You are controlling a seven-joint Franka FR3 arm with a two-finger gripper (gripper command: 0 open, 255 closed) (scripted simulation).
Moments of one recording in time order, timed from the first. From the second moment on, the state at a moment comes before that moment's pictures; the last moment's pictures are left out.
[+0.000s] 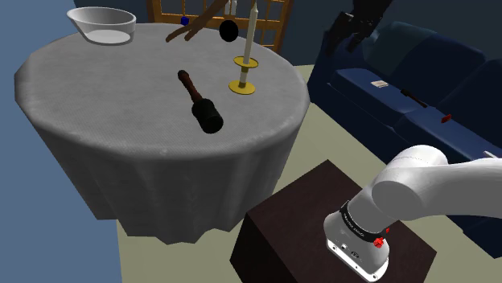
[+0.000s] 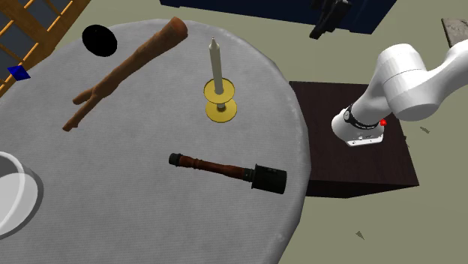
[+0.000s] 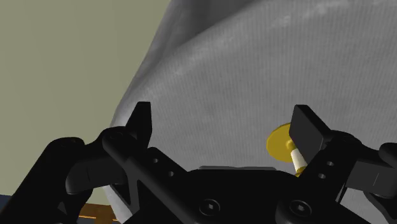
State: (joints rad) arm 0.02 -0.83 -0.04 -2.27 -0.11 1.64 0.07
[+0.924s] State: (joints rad) arm 0.08 -0.55 0.14 -2.20 0.02 1.77 0.31
